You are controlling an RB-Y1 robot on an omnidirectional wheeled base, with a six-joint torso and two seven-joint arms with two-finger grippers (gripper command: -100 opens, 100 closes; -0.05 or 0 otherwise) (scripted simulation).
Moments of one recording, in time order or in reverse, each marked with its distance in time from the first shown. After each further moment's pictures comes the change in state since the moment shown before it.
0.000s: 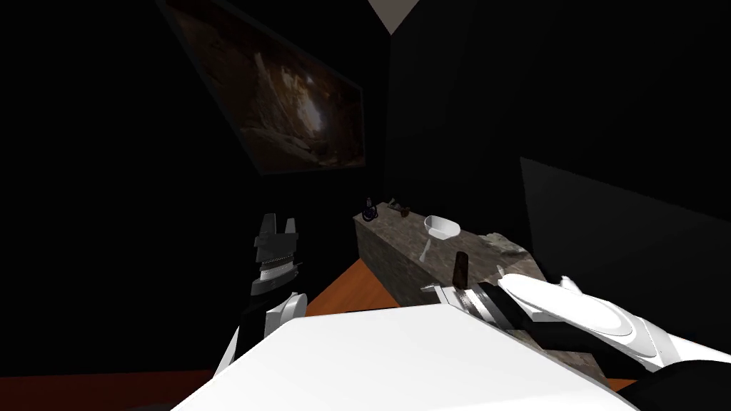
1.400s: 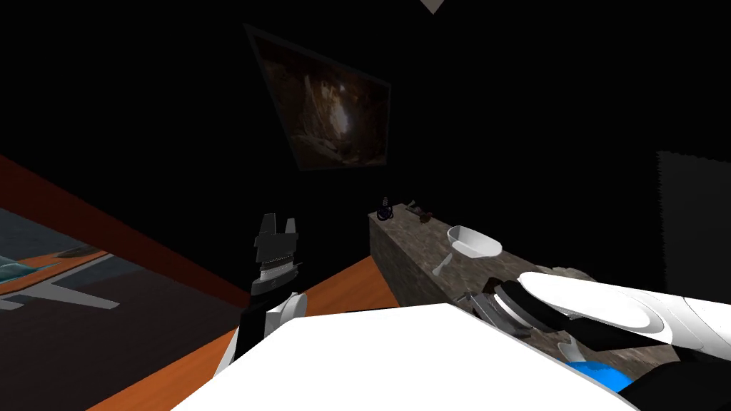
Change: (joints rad) left arm 0.000 0.000 0.000 0.000 0.000 0.000 0.000; right arm 0.116 -0.342 -0.008 0.069 0.333 0.101 -0.057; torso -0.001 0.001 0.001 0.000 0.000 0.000
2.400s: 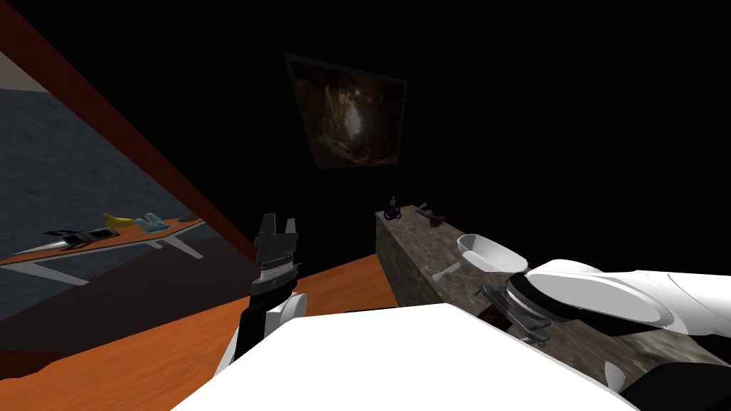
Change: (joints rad) left arm 0.000 0.000 0.000 0.000 0.000 0.000 0.000; right arm 0.049 -0.182 0.006 0.049 0.212 0.085 -0.065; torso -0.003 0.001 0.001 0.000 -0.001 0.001
